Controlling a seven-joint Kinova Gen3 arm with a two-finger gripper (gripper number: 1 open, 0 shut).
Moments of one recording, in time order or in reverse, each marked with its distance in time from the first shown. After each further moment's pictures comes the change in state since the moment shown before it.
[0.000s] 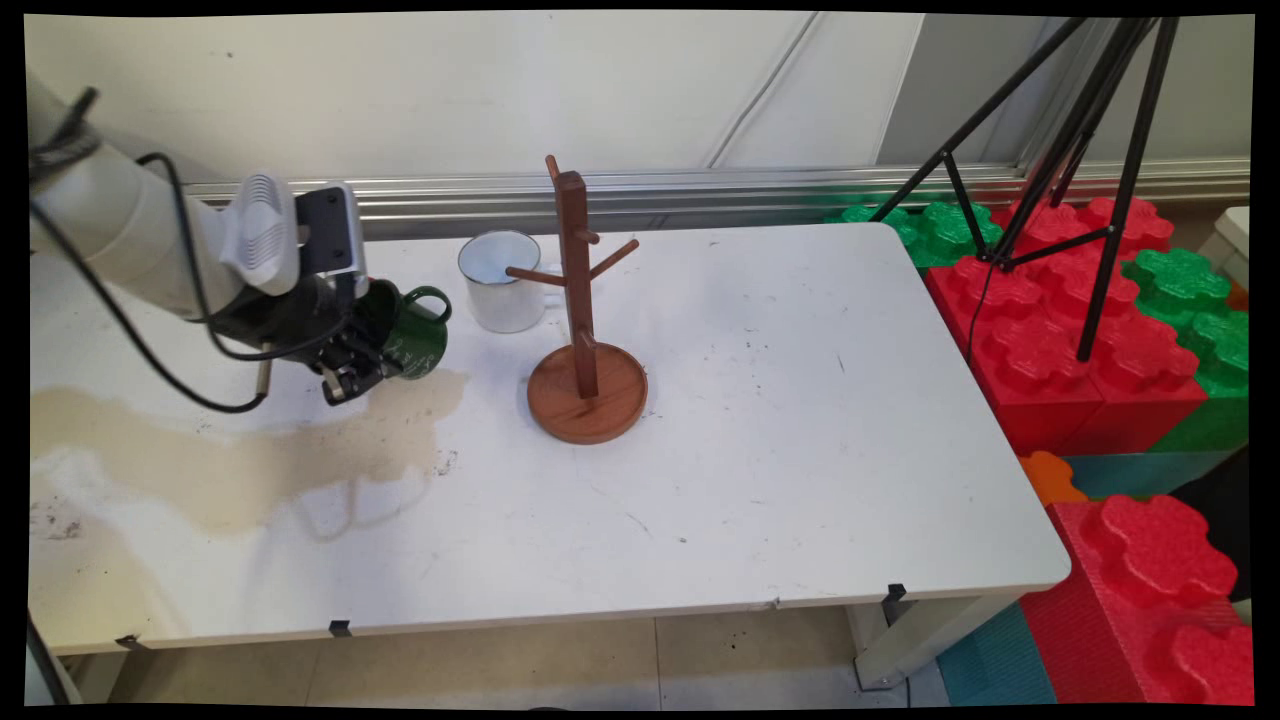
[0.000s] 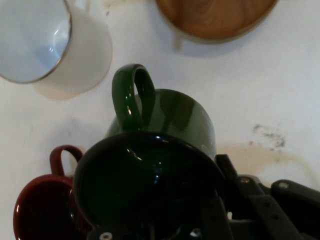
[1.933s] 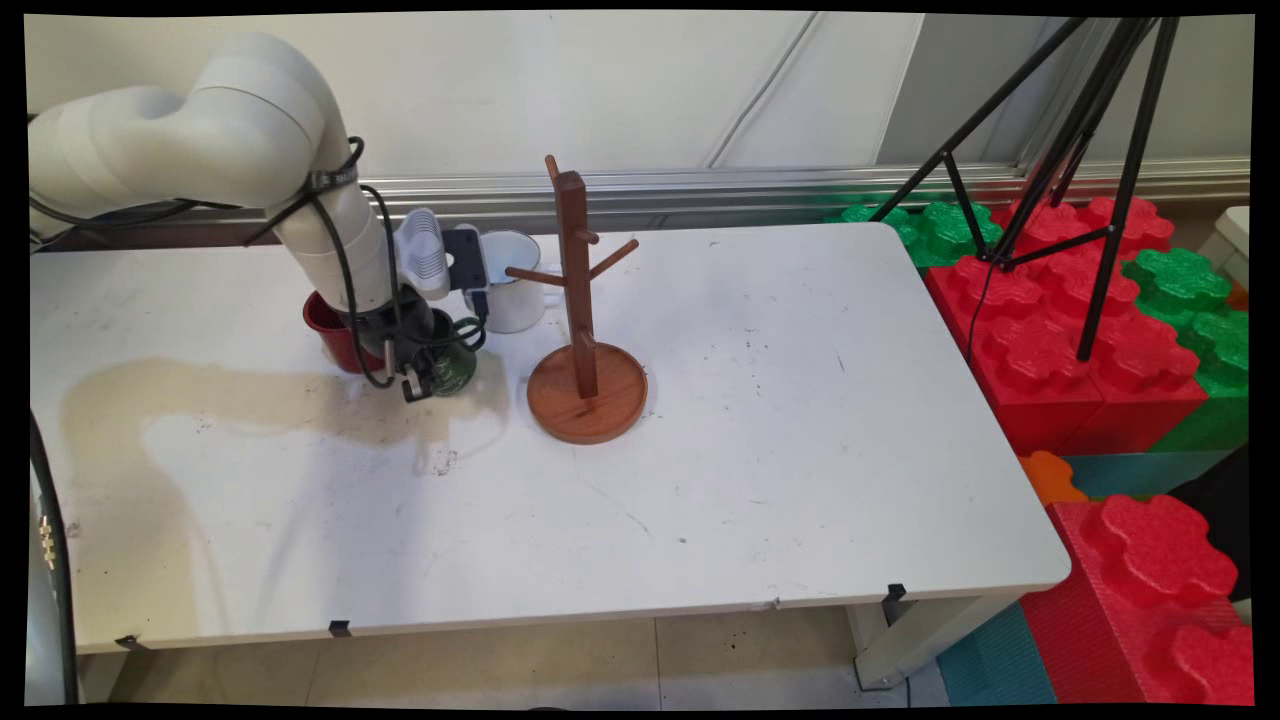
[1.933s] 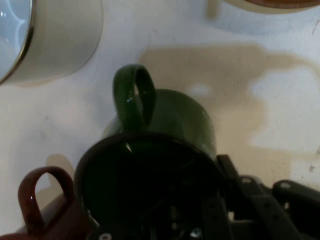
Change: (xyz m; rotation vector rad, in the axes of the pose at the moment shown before) arm 0.058 -0.041 0.117 -0.074 -0.258 -0.024
